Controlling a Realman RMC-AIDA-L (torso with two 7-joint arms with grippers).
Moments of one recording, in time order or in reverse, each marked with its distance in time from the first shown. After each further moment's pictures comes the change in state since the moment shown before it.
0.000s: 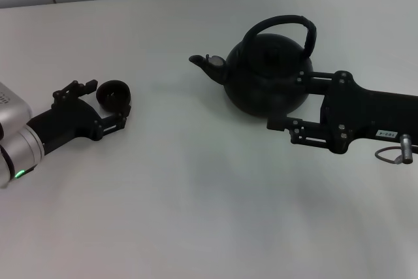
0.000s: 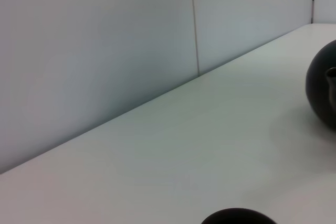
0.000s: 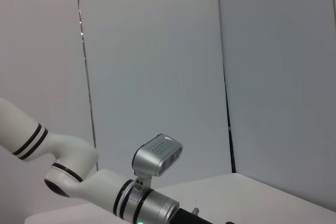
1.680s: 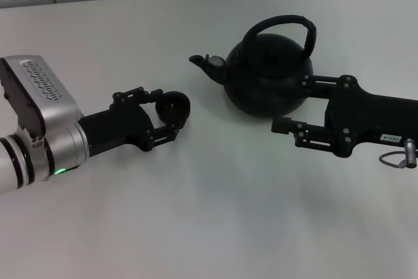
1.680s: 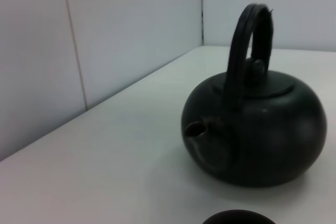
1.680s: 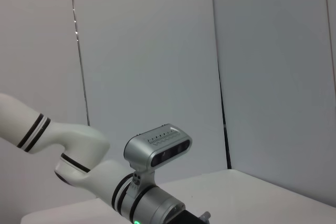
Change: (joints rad) left arm -0.008 0.000 0.393 0.135 -0.108 0.033 -0.166; right arm -0.017 -0.001 0.001 0.000 0.000 0.002 0.000
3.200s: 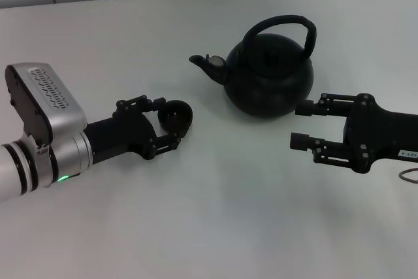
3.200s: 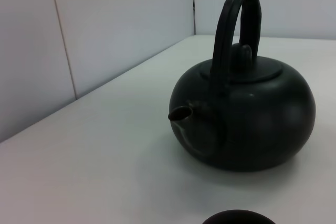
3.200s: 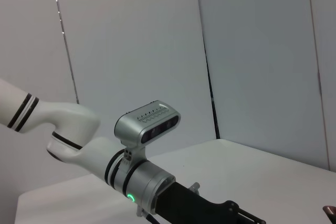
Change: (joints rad) left arm 0.016 0.000 0.067 0.016 -0.024 -0.031 -0.006; right arm -0.067 -0.003 0.001 -0.069 -0.042 0.001 0.061
